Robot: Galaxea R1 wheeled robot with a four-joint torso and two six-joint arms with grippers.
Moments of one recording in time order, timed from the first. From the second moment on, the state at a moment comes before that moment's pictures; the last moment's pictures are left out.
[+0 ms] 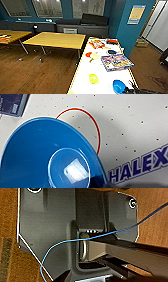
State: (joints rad) left arm 1.42 2.96 -2.52 -0.13 -0.01 0.08; right arm -0.67 2.42 -2.08 0.22 -0.21 0.70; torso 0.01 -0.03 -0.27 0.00
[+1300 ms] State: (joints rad) left arm 1.43 2.92 -2.46 -0.13 -0.03 0.09; right arm -0.88 1.88 -1.55 0.12 -0.24 0.63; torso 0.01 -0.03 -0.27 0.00
